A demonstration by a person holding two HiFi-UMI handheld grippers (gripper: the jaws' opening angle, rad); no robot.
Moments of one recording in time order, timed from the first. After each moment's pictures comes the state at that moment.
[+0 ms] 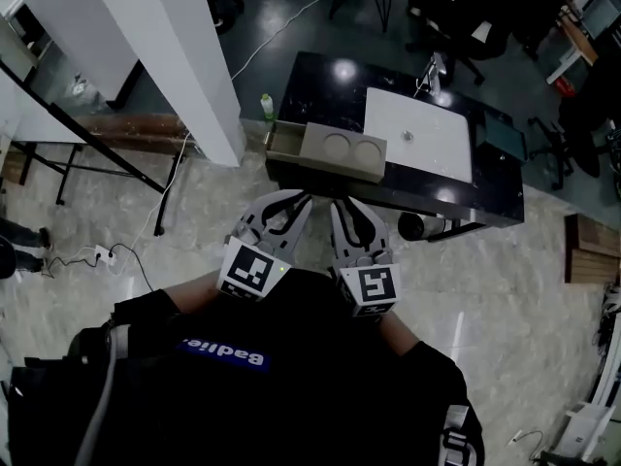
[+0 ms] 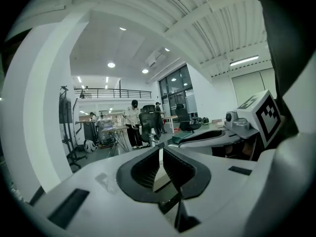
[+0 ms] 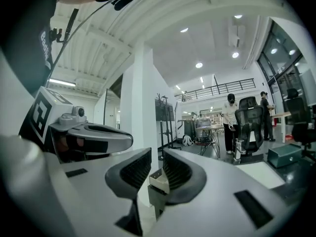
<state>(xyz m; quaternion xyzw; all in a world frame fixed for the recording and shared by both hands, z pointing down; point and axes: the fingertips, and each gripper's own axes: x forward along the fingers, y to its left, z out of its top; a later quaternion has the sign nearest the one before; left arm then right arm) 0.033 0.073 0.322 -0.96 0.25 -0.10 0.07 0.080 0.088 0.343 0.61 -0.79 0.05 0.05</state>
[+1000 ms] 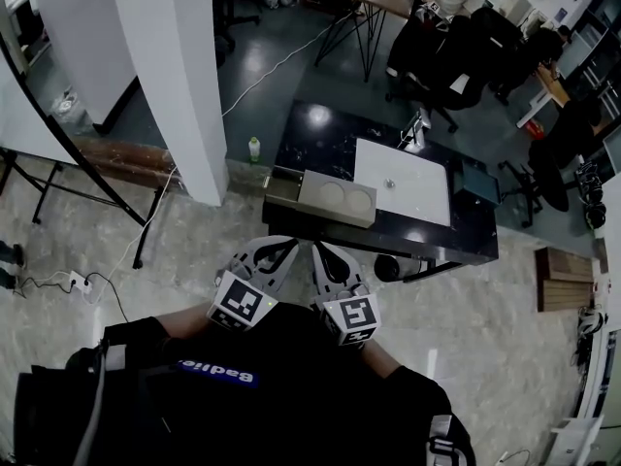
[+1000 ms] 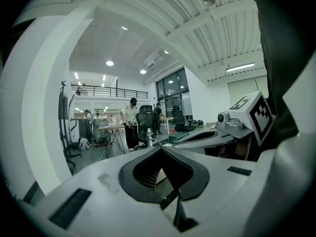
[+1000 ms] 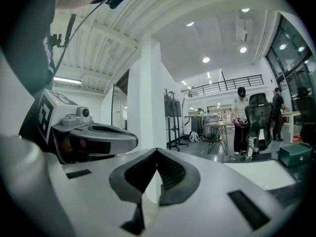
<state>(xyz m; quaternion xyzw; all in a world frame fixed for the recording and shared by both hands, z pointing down) -0.014 0.066 0.332 -0.97 0.22 -0.09 0.04 0.018 0.071 0.345 0.58 -0.81 0.05 0.06</state>
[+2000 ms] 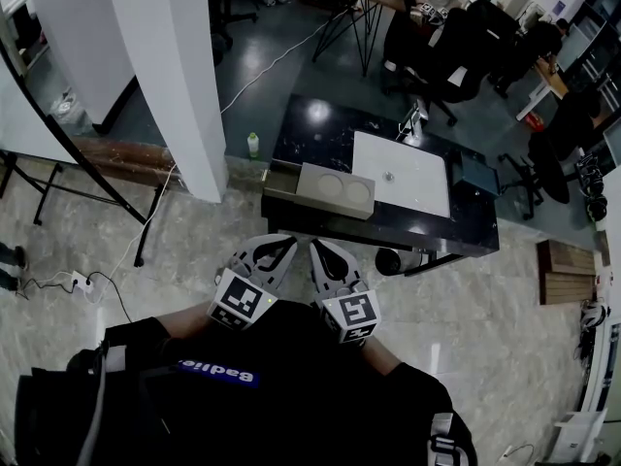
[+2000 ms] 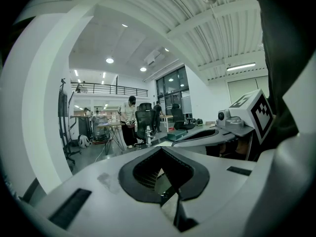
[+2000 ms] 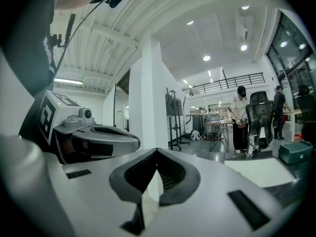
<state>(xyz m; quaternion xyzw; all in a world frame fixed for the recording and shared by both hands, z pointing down) -0.013 0.079 0.339 -0.97 0.22 -0.10 0.03 0.016 0.085 0.348 0.57 -0.81 0.06 0.06</state>
